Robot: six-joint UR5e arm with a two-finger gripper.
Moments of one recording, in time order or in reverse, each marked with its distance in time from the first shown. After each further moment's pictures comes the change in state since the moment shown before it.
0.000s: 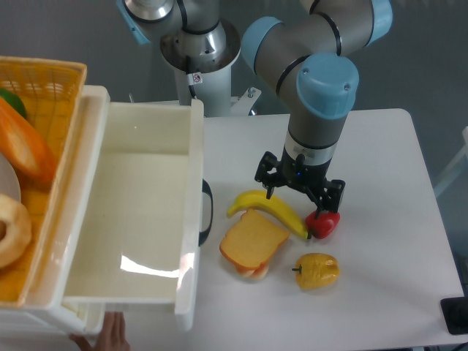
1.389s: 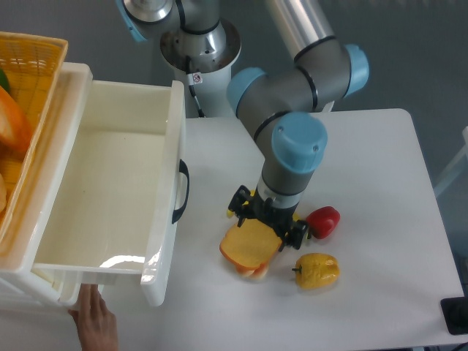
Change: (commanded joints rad) arm -0.090 -0.152 -0.072 0.109 -0.092 0.066
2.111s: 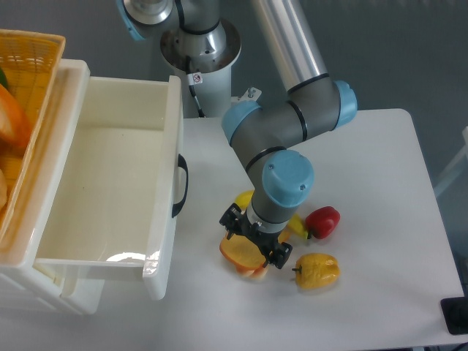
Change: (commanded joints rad) arm -0.005 -0.077 0.018 0.051 0.000 0.077
